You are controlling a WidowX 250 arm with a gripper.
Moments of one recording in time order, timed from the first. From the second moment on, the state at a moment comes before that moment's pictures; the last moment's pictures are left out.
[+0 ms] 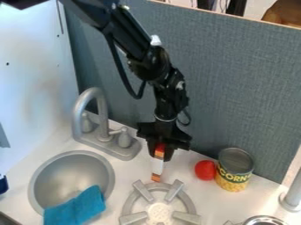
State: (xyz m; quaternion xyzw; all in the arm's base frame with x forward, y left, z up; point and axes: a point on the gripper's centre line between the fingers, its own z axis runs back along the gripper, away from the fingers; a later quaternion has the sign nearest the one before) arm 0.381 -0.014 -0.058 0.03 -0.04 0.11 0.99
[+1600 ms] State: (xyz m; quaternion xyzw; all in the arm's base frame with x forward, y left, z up) arm 0.391 -0.010 -0.058 0.09 -0.13 0.03 0.99
